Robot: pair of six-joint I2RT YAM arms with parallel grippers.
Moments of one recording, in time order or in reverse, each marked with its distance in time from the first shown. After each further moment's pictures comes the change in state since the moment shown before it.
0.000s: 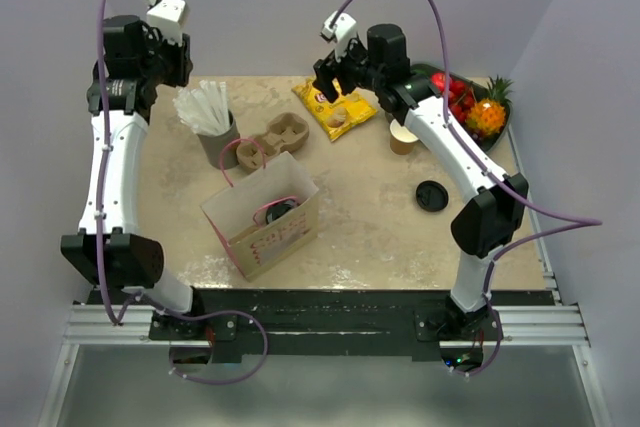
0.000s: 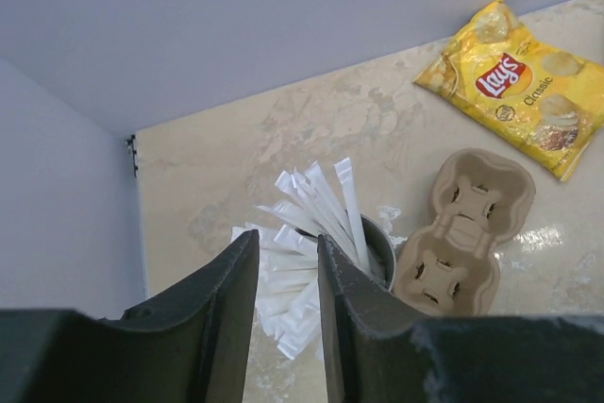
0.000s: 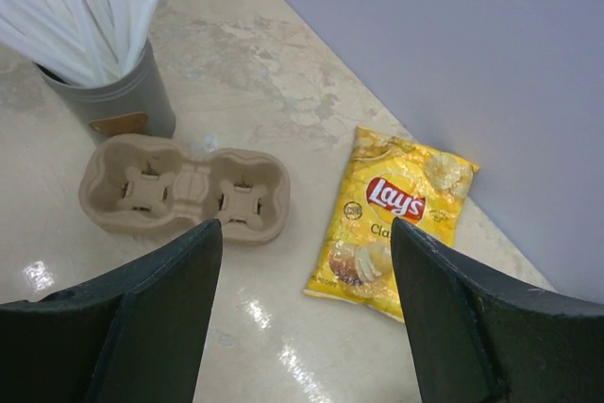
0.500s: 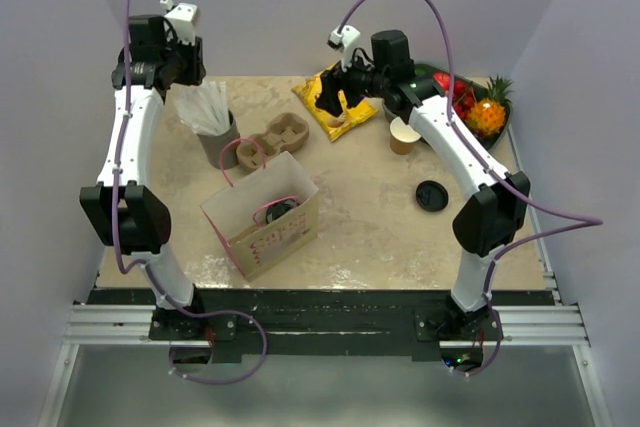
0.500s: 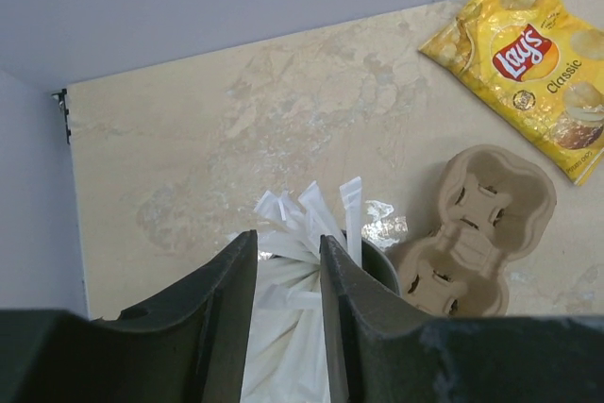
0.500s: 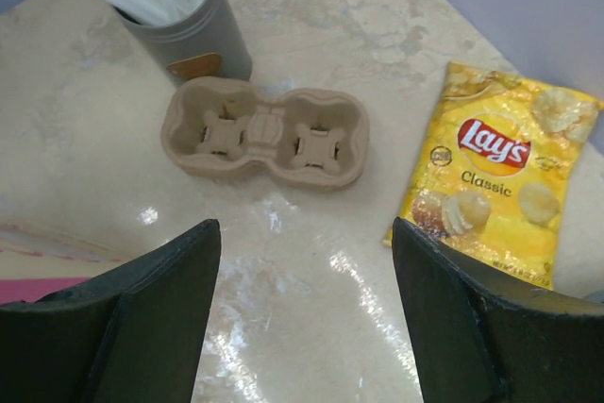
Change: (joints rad) left arm 0.002 0.260 0.097 -0.014 -0.015 -0.074; right arm -0.032 0.000 -0.026 -0.136 -0.139 0.106
